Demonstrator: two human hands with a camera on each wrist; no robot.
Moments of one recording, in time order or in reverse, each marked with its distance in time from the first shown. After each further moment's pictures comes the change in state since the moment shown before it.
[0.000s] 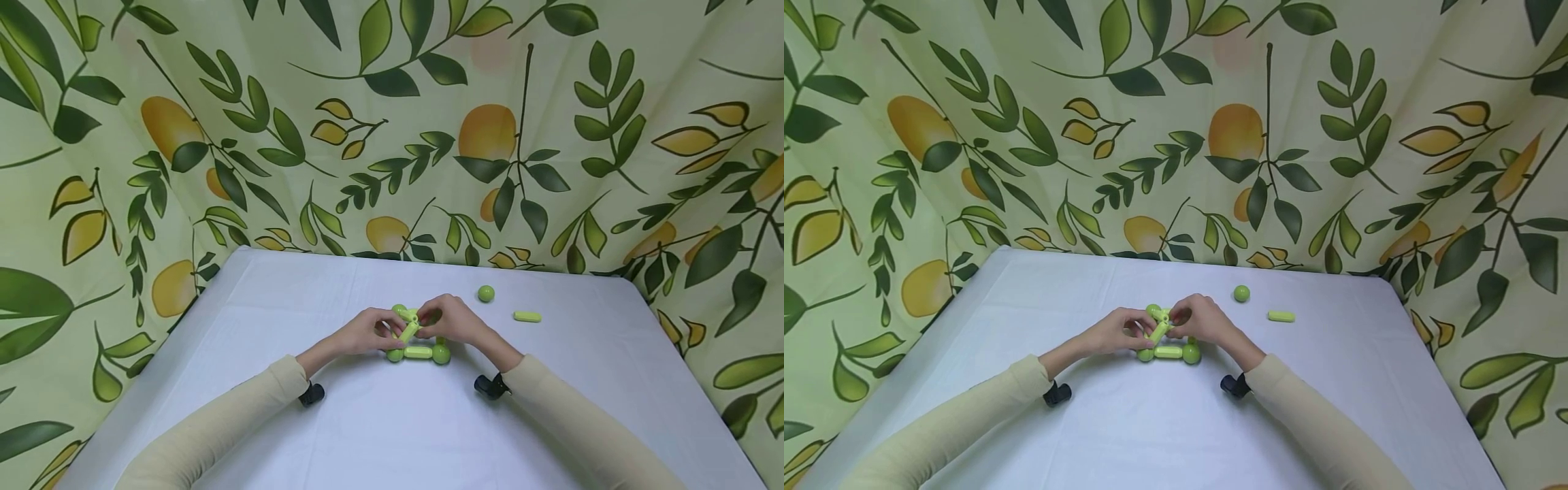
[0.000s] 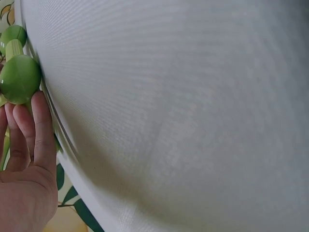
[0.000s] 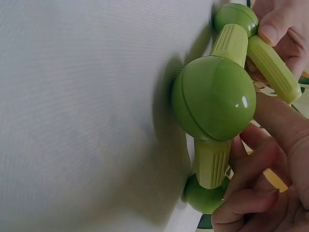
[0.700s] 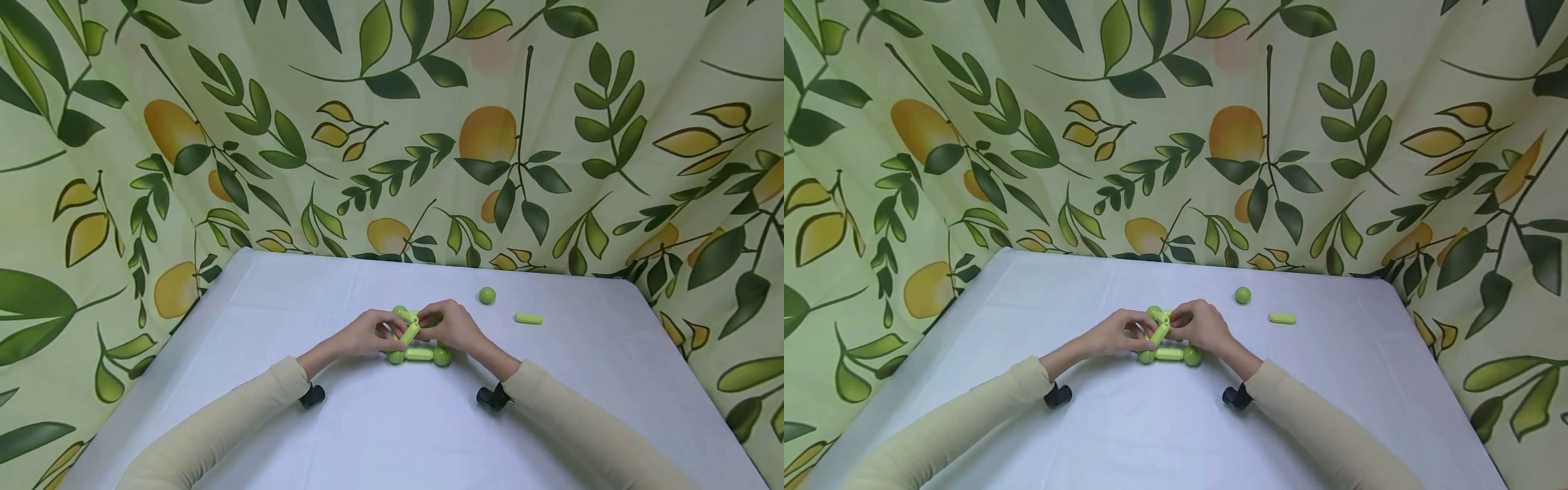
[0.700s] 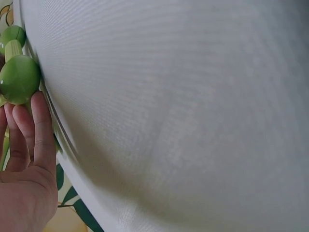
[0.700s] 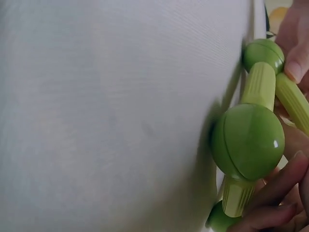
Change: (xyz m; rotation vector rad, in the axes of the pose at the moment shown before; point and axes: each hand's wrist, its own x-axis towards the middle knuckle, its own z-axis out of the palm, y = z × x) left_hand 0.002 -0.001 0.001 0.017 -0.002 -0.013; right_hand -0.006 -0.002 0.016 0.035 0.140 0.114
